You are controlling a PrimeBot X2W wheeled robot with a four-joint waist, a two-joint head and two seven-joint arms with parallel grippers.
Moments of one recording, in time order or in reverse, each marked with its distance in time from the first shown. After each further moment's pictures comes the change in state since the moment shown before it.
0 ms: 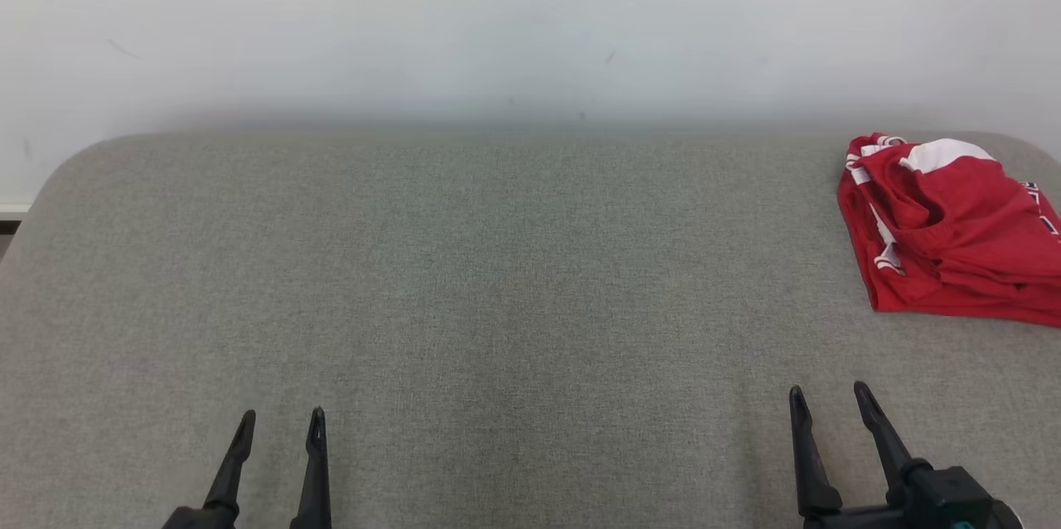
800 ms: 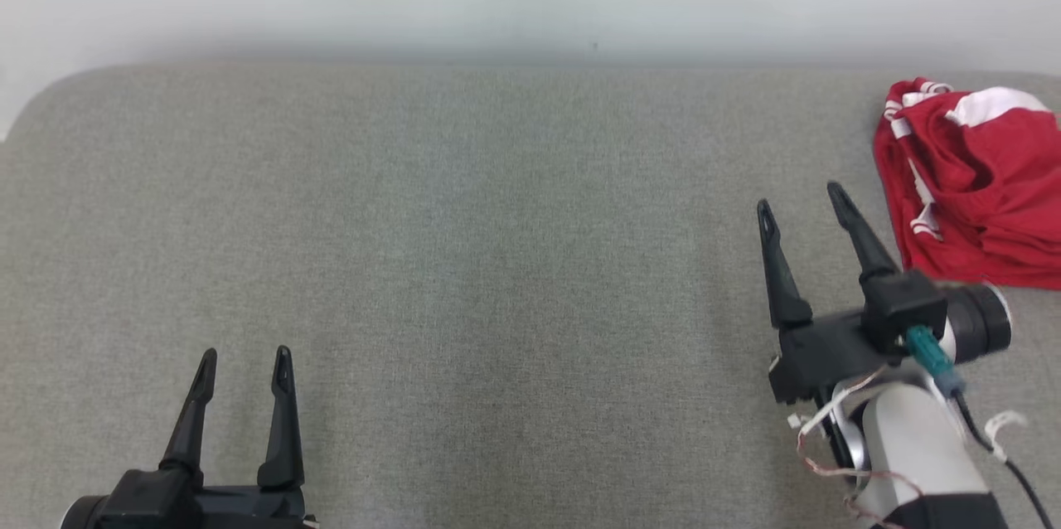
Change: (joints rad) left arm -0.054 0.013 0.027 -0.097 -0.027 0.000 0.000; right arm -0.438 -0.078 0.069 0.180 -0.142 0.000 0.018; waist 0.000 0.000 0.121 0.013
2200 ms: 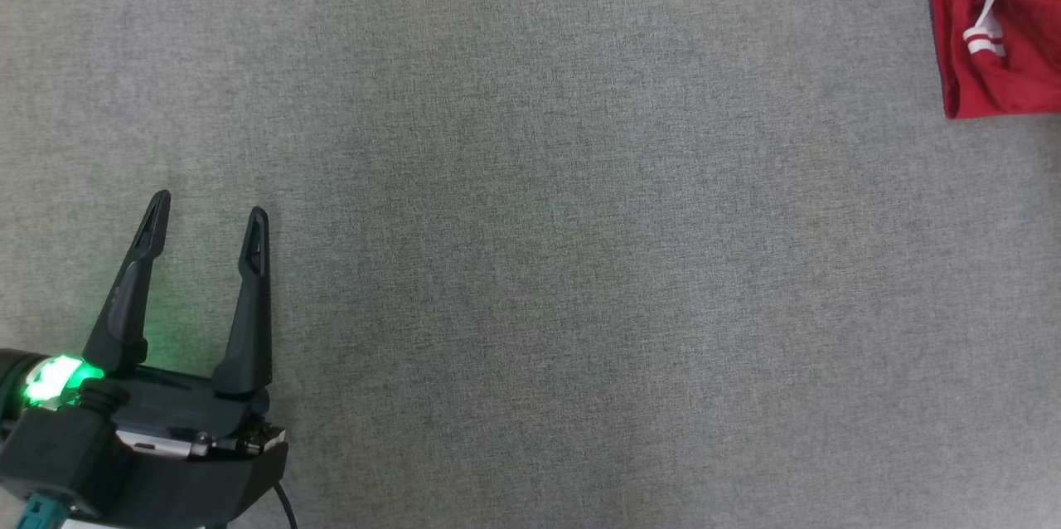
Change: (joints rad) left arm -0.143 0.183 -0.100 -0.285 -0.065 0.000 0.000; right arm -0.609 -0.779 0.284 0.074 0.271 0.000 0.784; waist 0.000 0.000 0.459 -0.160
